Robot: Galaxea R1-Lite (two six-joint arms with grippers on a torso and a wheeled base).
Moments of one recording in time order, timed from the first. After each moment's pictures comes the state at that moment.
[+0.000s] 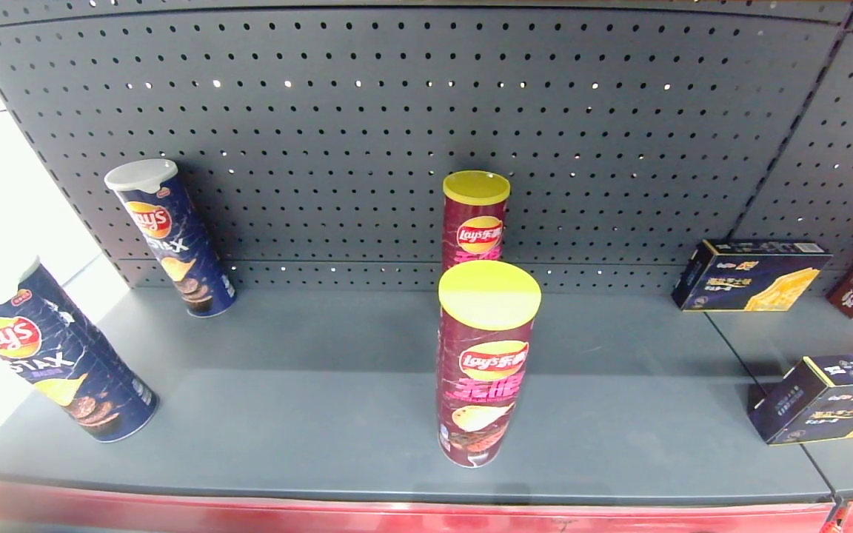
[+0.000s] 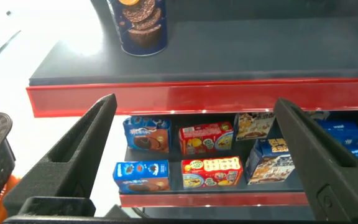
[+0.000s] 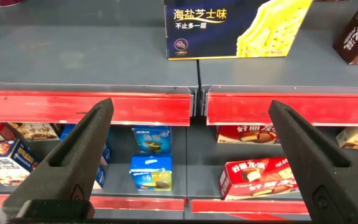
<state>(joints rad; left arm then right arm) 0.00 0.01 0.00 0.00 -0.02 0.02 0.00 0.00 0.00 0.00 -0.01 0.00</state>
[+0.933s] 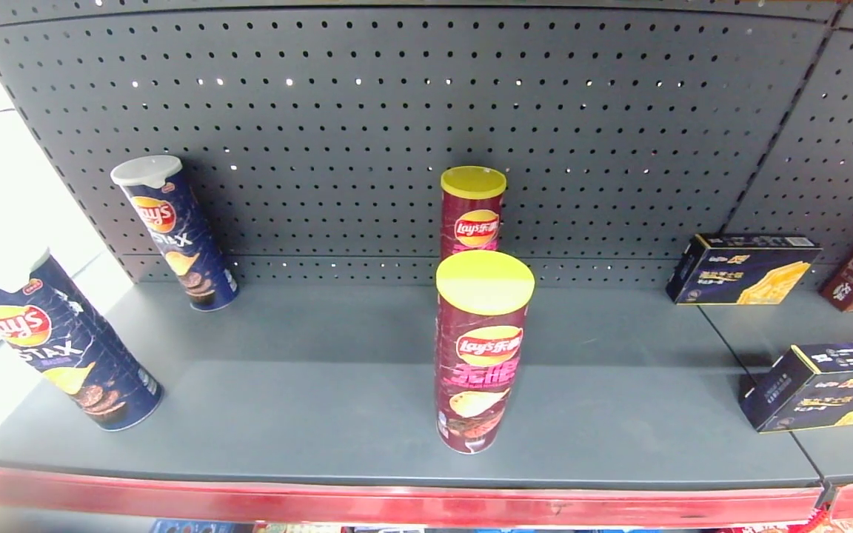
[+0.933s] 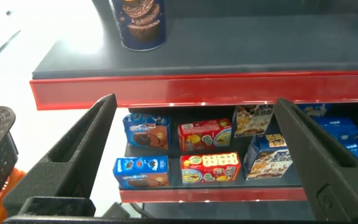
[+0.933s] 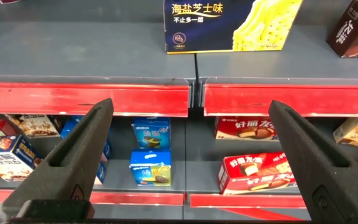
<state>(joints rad) 0.00 0.01 0.00 0.00 -0.02 0.02 0.00 0.00 0.00 0.00 -0.01 0.00</state>
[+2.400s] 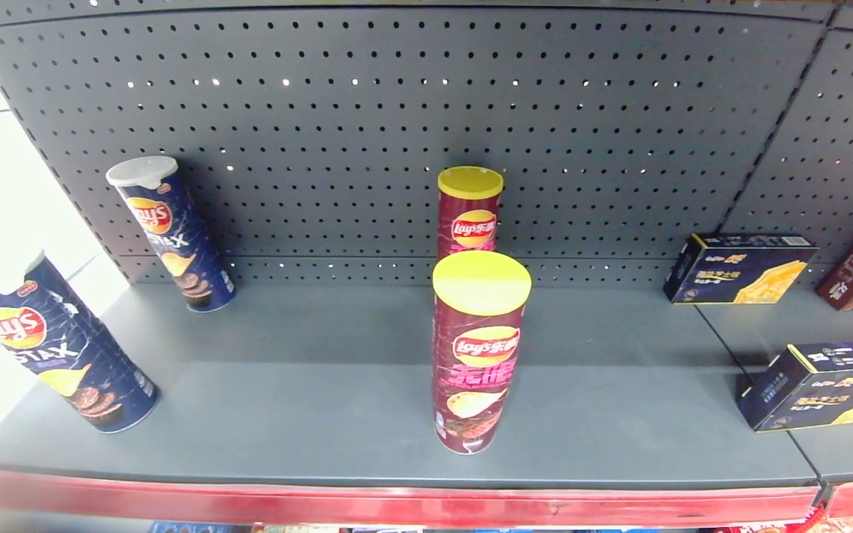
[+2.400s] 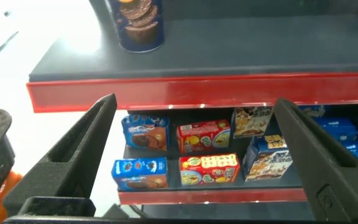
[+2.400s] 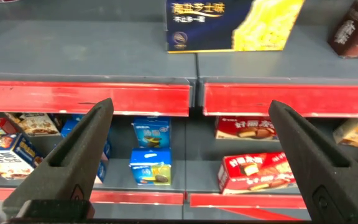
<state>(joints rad) 0.00 0.01 0.00 0.00 -0.02 0.02 0.00 0.00 0.00 0.00 0.00 0.00</state>
